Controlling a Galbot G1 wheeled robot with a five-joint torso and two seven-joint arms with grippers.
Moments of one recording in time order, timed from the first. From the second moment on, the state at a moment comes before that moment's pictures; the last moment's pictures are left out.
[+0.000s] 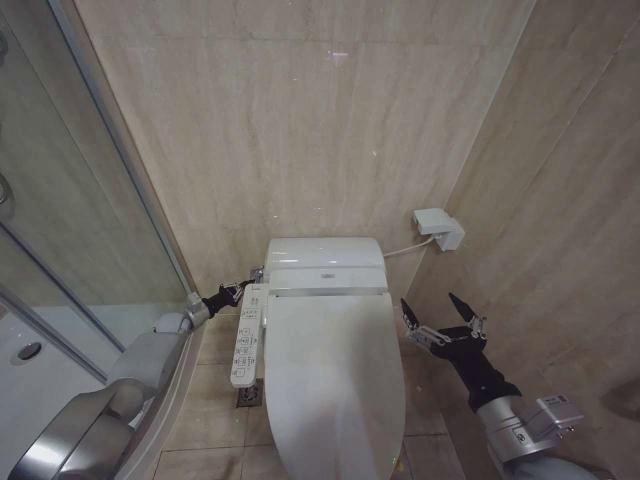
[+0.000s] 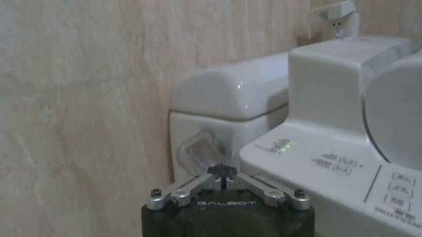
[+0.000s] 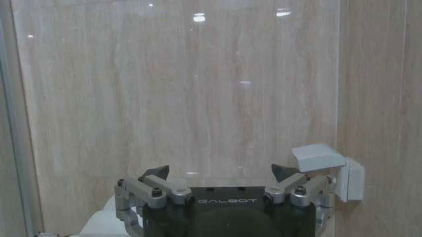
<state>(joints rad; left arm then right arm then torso) 0.26 -1.20 0.02 -0.37 -0.44 -0.58 0.82 -1.67 1.48 0.75 2.49 0.26 -0.24 -0.17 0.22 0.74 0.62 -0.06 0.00</state>
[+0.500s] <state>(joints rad) 0.24 -1.24 0.00 -0.28 -0.49 -0.57 0.76 -1.67 1.48 0.75 2.49 0.26 -0.24 -0.17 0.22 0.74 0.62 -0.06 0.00</state>
